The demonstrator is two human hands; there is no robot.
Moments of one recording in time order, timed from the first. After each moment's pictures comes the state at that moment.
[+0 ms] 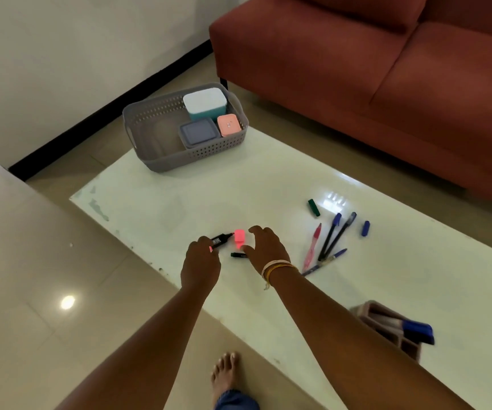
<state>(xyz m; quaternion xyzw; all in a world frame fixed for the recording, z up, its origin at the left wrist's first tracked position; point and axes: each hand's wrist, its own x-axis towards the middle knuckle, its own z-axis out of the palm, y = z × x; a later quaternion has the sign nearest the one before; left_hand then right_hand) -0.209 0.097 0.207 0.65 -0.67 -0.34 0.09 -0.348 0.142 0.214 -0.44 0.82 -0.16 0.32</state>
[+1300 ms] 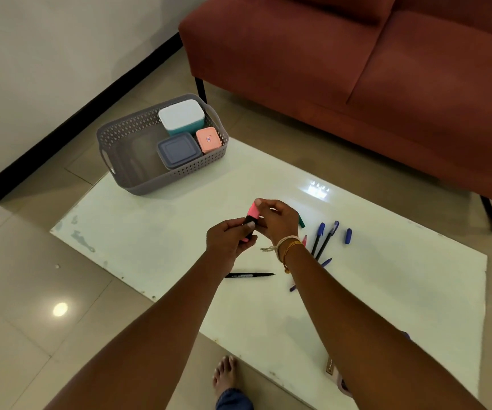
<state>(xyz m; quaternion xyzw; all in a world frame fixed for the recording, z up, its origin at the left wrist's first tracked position) -0.300 0.051 0.286 0.53 -0.34 -0.75 0.21 -0.406 0.096 0.293 -0.05 0.67 -0.61 0.41</state>
